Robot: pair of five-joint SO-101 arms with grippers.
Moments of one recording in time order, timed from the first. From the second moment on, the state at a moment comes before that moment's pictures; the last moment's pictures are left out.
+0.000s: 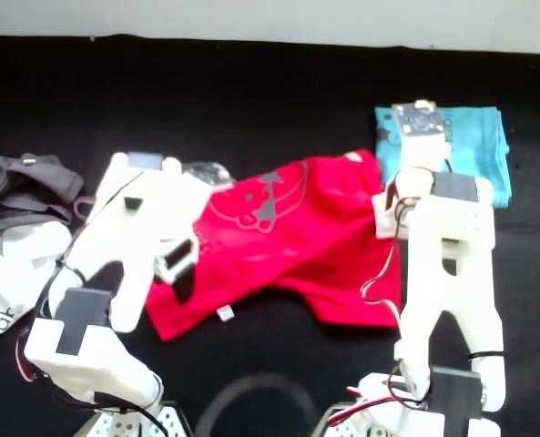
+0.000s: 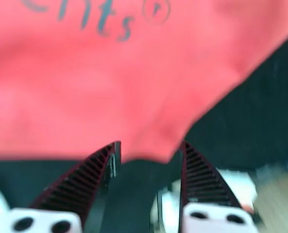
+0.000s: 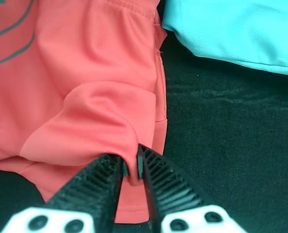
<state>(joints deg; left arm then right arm) -0.2 6.5 22.8 85.8 -35.0 1.3 -15.0 20.9 71.3 14.5</state>
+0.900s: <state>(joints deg) -8.3 34.7 -17.1 97.2 -29.8 1.2 -15.0 20.9 71.3 14.5</state>
